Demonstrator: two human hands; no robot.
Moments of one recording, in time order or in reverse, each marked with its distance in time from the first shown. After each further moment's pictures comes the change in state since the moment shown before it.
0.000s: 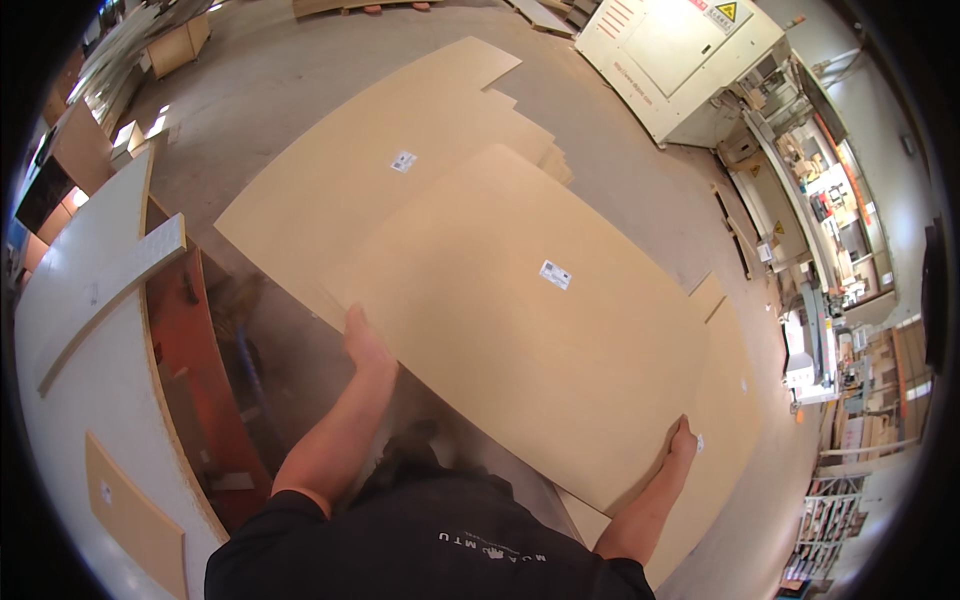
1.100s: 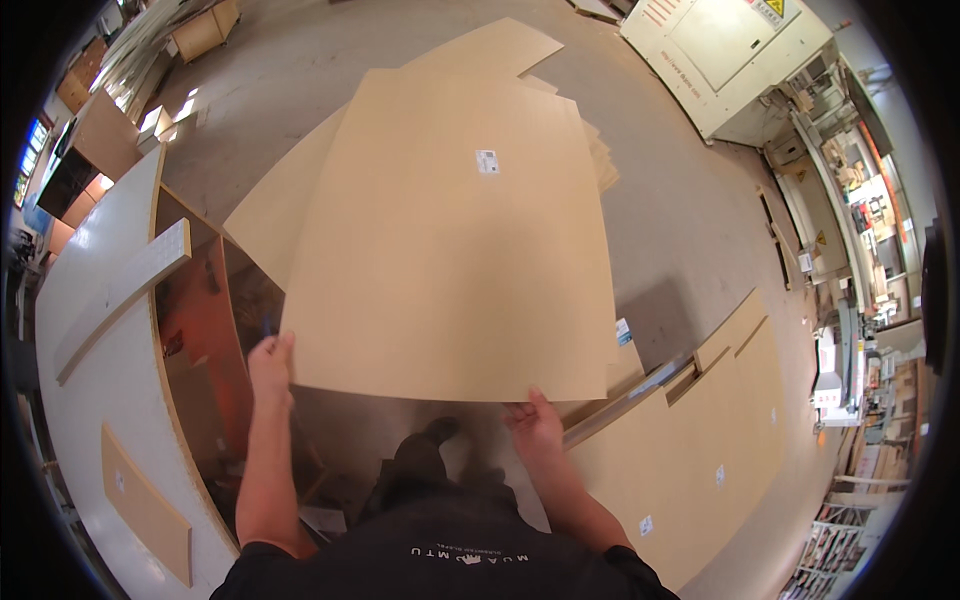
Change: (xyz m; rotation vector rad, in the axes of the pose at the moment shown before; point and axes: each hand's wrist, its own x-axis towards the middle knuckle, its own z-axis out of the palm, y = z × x) left_hand 0.013 0.168 -0.080 0.976 0.113 0.252; right_hand -0.233 -0.050 0.214 0.845 -1.277 0.457
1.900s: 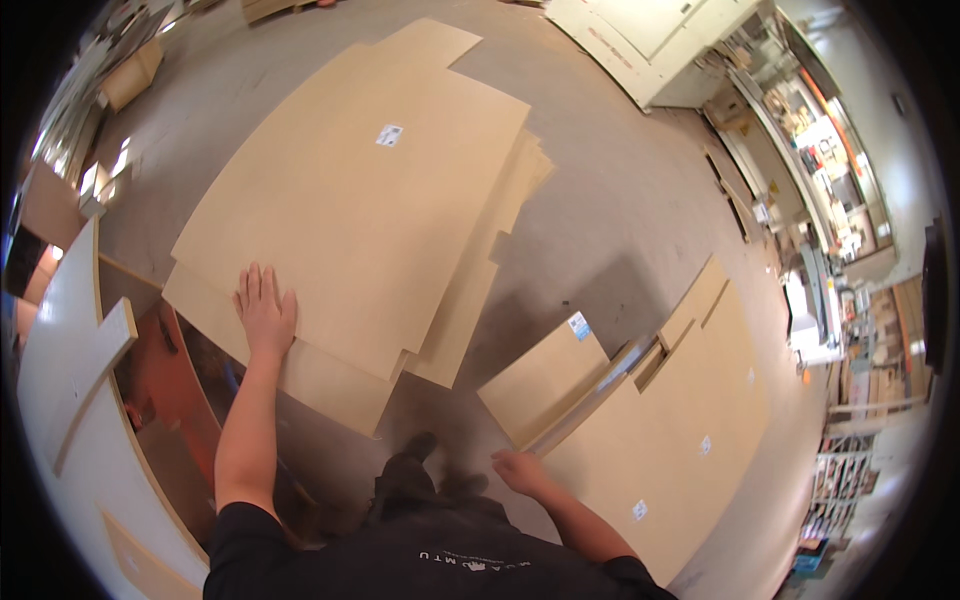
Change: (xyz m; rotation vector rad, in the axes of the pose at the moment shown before) left_hand 0.119 0.018 0.140 1.222 0.062 0.913; right_hand -0.034 -0.001 -0.071 -1.733 -0.031 0.054
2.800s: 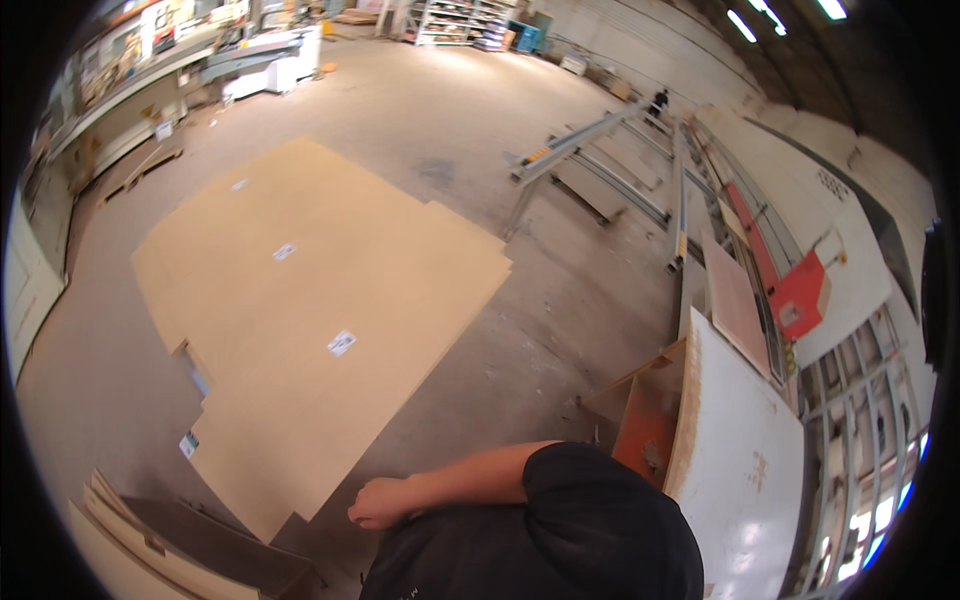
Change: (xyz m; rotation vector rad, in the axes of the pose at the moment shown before) left_hand -0.021 0.117 -0.013 -0.279 0.593 0.788; right_hand -0.140 -0.008 0.095 0.320 0.675 0.027
